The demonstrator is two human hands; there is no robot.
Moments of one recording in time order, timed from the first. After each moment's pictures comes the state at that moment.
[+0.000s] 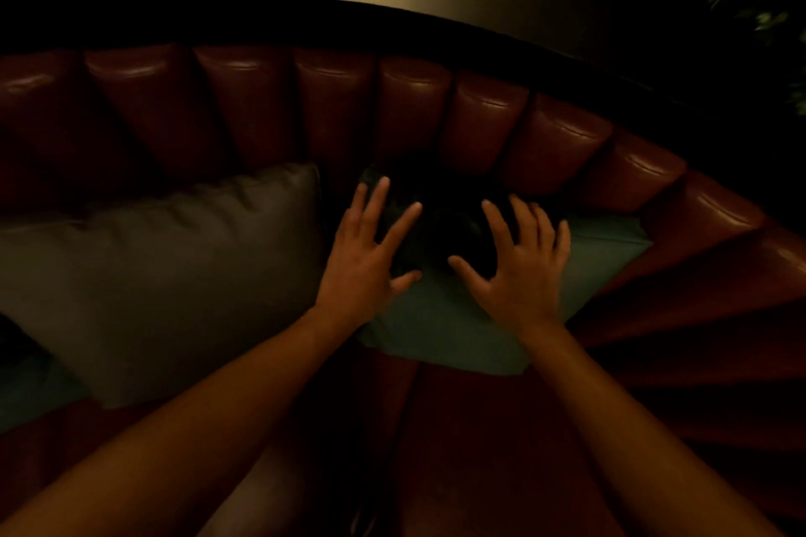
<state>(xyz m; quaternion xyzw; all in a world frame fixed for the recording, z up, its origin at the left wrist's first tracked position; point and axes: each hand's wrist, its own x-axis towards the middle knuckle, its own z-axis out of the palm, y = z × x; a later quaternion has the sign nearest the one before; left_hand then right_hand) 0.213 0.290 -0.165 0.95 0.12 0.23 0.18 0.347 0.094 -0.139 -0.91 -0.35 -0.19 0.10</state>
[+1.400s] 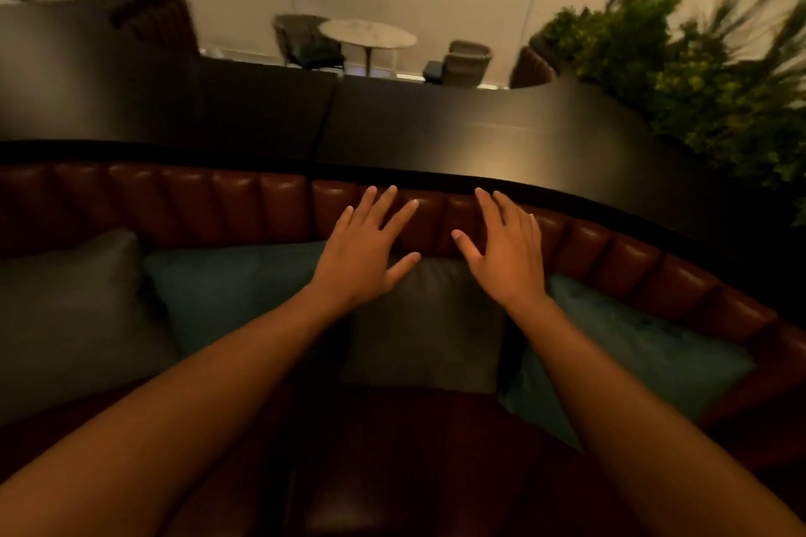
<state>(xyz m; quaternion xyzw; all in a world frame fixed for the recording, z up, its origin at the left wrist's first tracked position) -0.170 0.403 0.101 0.93 0.29 0.22 -0.01 0.030 0.281 0.112 -0.81 -0.51 -0.16 0.23</state>
